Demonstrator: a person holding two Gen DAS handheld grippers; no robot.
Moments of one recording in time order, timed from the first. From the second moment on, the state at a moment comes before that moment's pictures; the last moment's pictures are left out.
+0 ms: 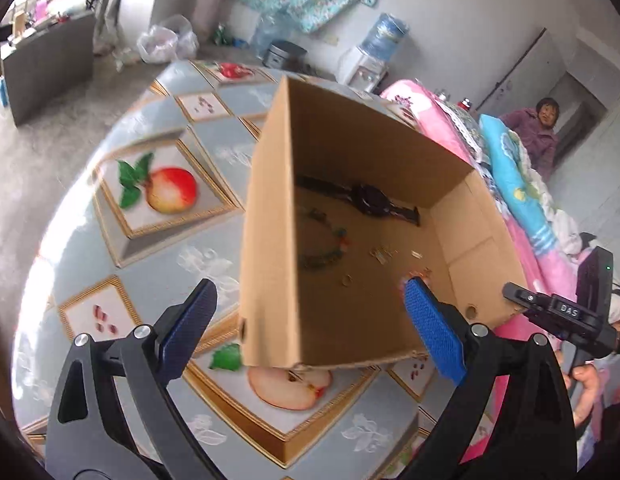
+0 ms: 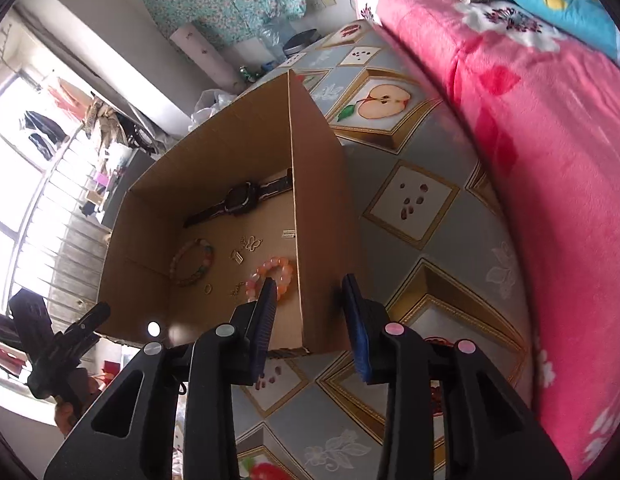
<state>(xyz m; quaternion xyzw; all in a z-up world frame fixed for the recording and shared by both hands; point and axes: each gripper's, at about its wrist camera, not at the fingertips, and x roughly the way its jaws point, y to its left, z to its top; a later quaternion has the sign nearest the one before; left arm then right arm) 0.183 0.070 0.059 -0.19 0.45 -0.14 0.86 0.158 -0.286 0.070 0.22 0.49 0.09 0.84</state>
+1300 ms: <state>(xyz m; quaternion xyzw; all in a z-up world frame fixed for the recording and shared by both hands) 0.053 -0.007 0.102 -0.03 0.40 0.00 0.91 0.011 -0.193 0.094 0.06 0.45 0.04 0.89</state>
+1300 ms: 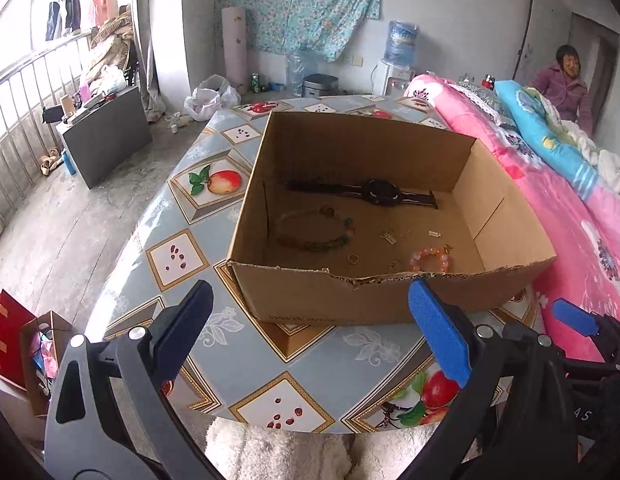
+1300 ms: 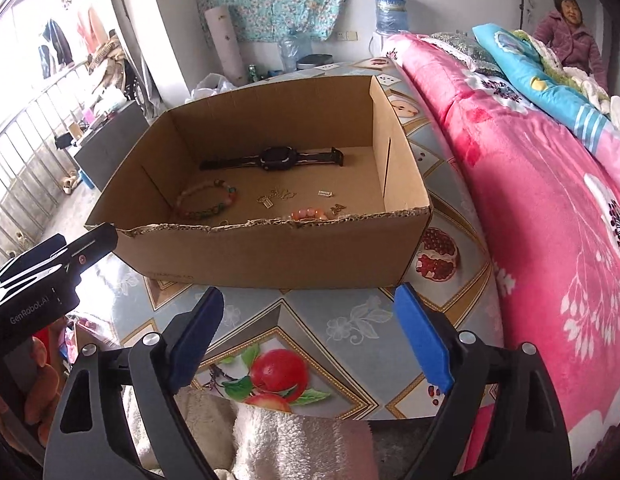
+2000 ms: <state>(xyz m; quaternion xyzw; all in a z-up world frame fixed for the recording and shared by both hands) 0.063 -0.029 0.082 0.01 0.46 0.00 0.89 0.030 -0.197 0.080 0.07 0.47 0.01 0.88</state>
